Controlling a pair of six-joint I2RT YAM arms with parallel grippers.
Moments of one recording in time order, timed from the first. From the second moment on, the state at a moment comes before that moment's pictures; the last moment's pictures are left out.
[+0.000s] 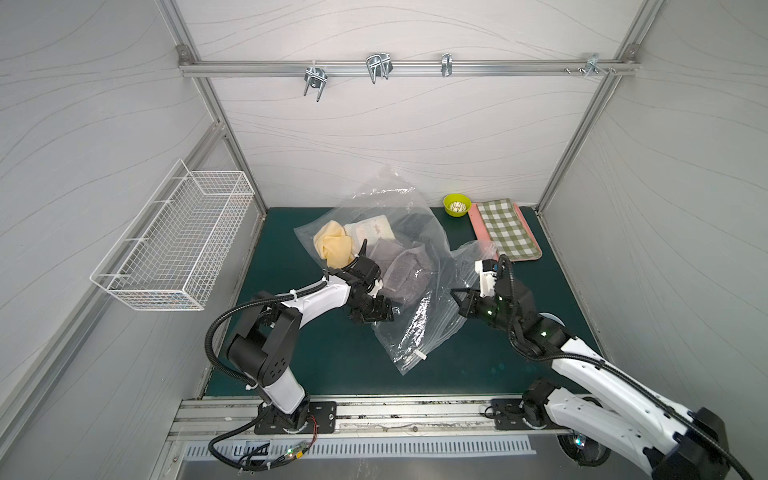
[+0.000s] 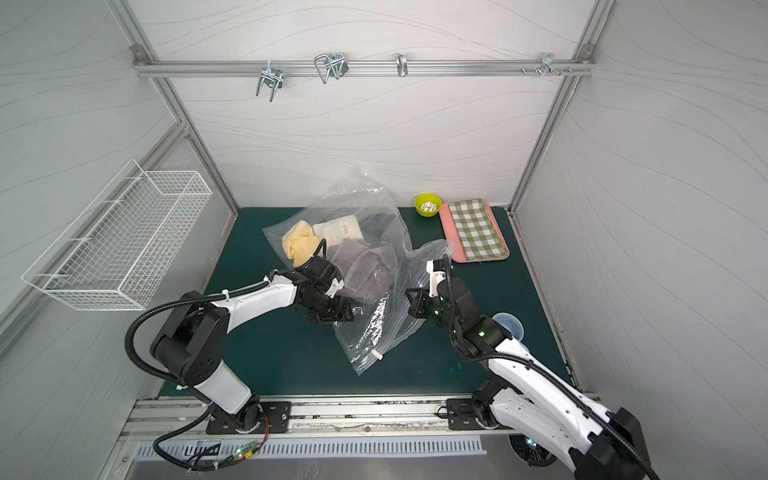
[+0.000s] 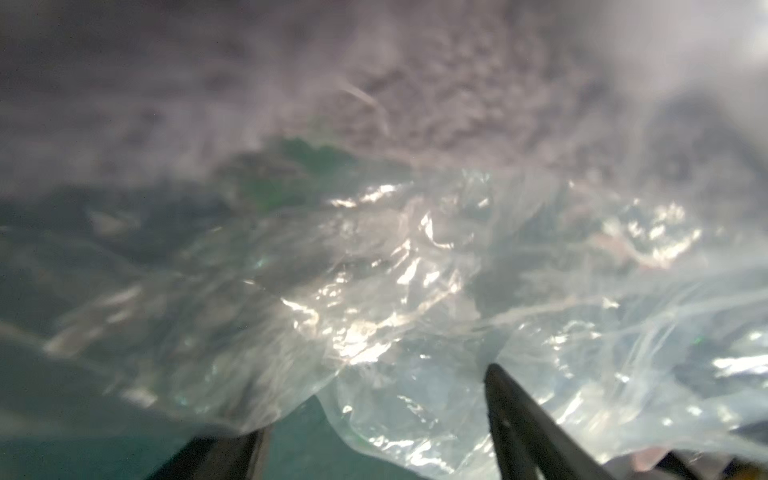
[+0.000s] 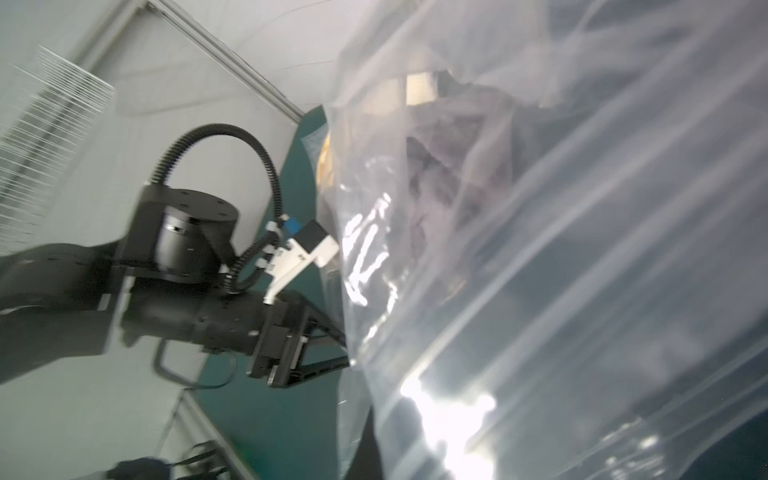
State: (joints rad) left arm -0.50 1.67 0.99 -0.65 0.37 -0.43; right arm 0.66 0.90 0.59 -0.17 -0.07 0.70
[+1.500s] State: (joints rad) left arm -0.40 1.57 0.89 -0.80 0.48 -0.42; right arm 0.42 1.48 0.63 0.15 -0.42 0.82
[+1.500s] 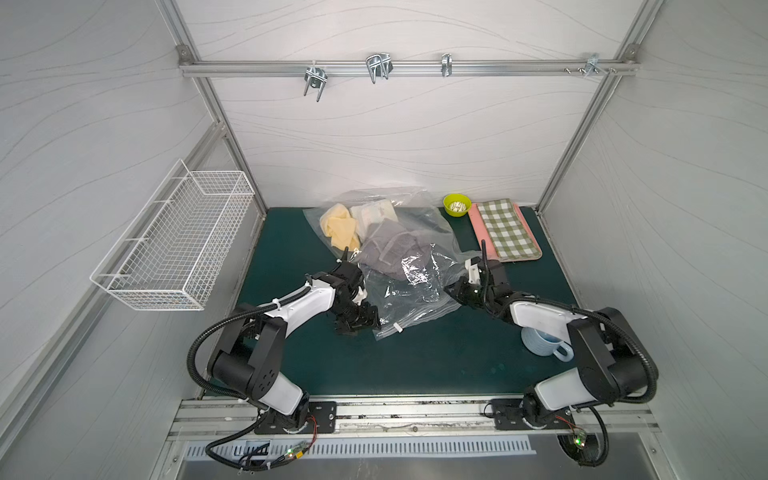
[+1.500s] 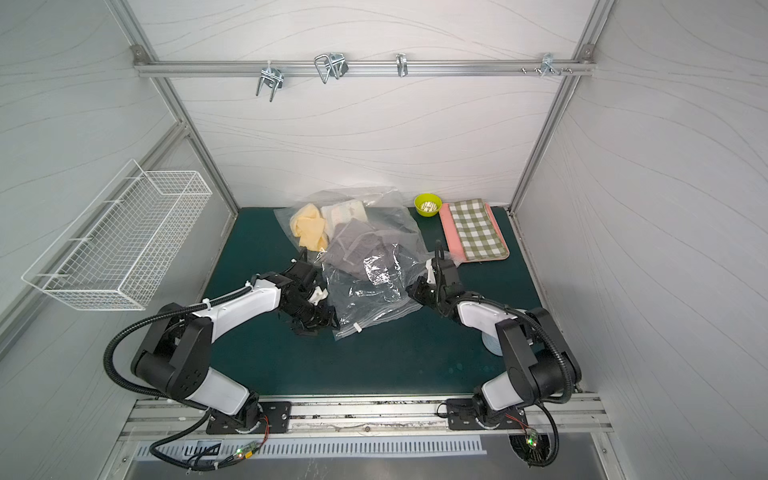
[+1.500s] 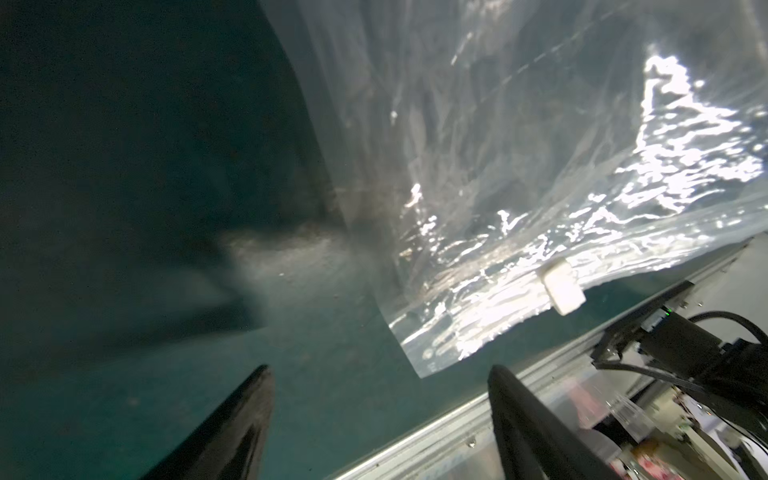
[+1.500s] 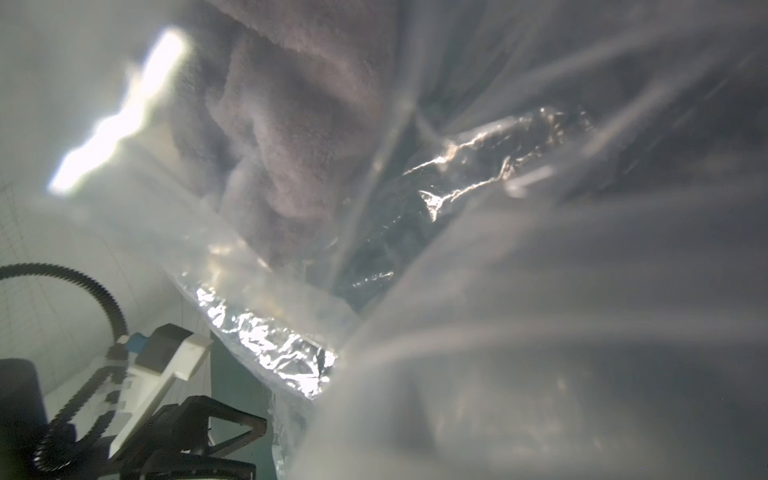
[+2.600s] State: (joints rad) left arm -0.42 1.64 0.97 -0.53 0.68 -0.49; right arm 0.34 1.45 0.61 0.14 -0.40 0.84
